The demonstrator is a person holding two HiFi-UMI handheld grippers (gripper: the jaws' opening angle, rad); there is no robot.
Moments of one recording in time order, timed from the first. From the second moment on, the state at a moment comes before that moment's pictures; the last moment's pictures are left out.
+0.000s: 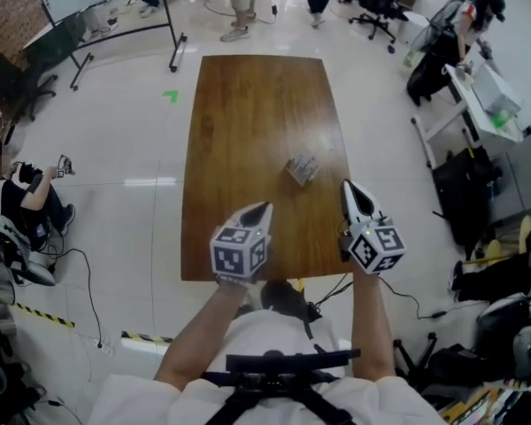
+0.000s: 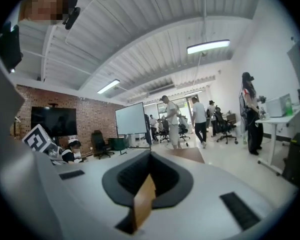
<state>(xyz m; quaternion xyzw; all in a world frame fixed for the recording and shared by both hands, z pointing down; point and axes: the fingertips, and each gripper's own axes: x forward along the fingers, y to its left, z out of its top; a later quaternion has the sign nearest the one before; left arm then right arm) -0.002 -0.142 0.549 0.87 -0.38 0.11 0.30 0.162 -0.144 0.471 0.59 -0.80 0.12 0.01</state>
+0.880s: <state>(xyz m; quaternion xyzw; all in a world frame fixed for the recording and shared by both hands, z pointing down) 0.017 -0.064 0.530 0.89 -0.34 0.09 0.27 0.138 -0.027 0.530 0.62 -0.74 0.26 -0.02</state>
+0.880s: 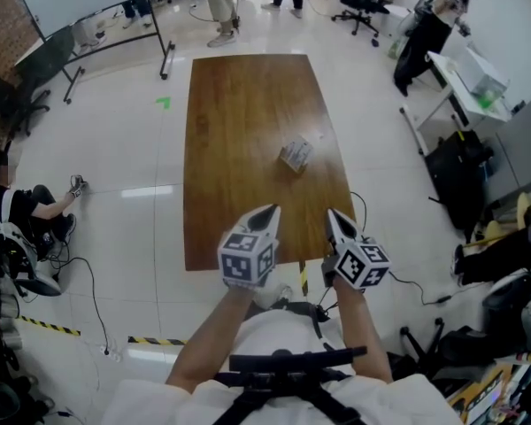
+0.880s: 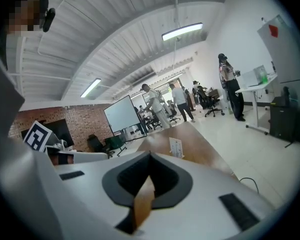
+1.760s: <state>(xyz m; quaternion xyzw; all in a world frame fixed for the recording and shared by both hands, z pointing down) 0.011 -0.070 0.517 0.90 -0.35 0.10 0.26 0.135 -0.039 0.516 0.60 -0.76 0.25 -0.02</state>
